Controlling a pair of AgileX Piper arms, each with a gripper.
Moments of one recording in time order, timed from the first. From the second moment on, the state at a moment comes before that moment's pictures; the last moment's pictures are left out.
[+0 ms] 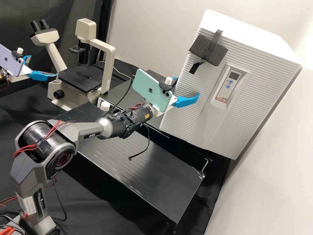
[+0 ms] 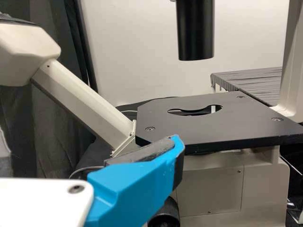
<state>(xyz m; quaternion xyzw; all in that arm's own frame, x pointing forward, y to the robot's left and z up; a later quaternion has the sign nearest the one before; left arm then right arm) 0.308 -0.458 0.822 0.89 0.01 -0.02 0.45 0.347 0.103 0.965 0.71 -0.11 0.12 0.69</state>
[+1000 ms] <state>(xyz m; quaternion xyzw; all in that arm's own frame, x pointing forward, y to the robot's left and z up) 0.308 -0.458 0.822 0.89 0.01 -0.02 0.45 0.343 0.097 0.974 0.71 -0.12 0.12 0.69</state>
